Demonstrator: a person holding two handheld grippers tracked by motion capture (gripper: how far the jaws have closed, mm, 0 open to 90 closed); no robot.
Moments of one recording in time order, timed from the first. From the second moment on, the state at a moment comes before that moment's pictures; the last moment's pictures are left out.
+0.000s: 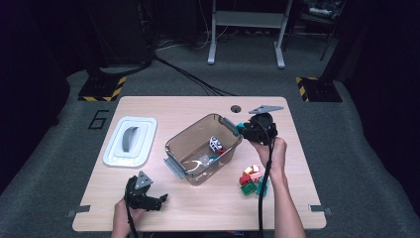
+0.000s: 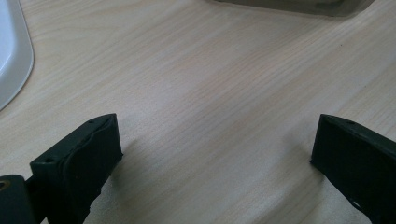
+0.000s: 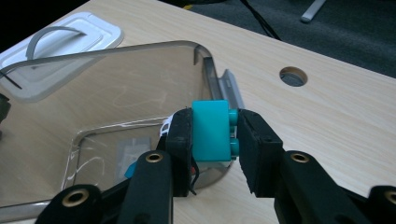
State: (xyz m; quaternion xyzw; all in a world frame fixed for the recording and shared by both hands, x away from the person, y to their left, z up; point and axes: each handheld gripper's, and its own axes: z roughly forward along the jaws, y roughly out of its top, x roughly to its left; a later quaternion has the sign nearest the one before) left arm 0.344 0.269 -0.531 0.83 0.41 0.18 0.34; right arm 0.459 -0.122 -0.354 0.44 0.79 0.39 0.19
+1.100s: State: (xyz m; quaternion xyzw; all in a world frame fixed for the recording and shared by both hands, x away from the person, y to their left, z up) left arm 0.344 0.269 -0.531 0.83 0.41 0.18 0.34; right arm 0.455 -0.111 -0.377 0.44 0.80 0.36 0.18
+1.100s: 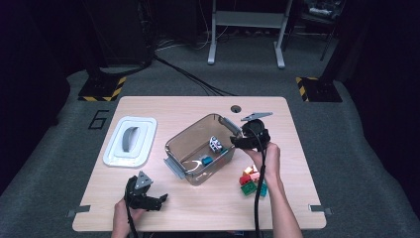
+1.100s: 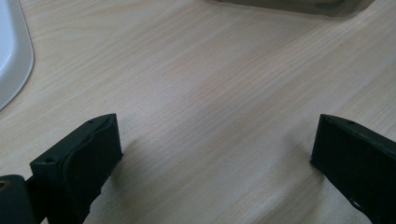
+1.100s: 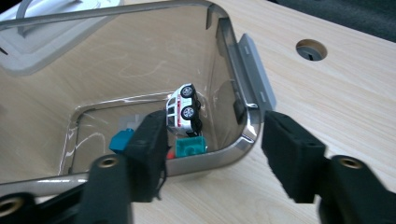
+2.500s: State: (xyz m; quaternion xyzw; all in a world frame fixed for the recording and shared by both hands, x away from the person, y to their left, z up) left arm 0.344 0.269 -0.531 0.83 0.41 0.17 0.34; right arm 0.356 -0.185 -0.499 0.56 0.76 0.29 0.18
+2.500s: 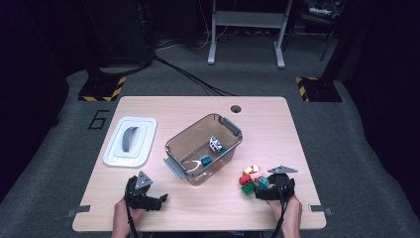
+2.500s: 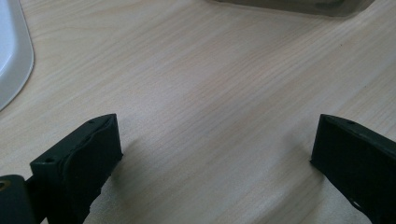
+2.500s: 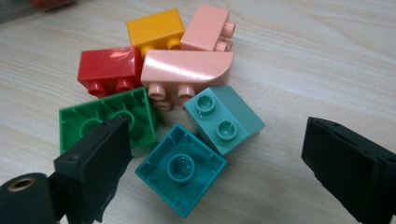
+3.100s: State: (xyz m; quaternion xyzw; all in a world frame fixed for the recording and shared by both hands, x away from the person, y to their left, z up) left arm 0.344 0.269 -0.531 0.83 0.41 0.18 0.34; right arm 0.344 -0.203 -0.501 0.58 0.75 0.27 0.18
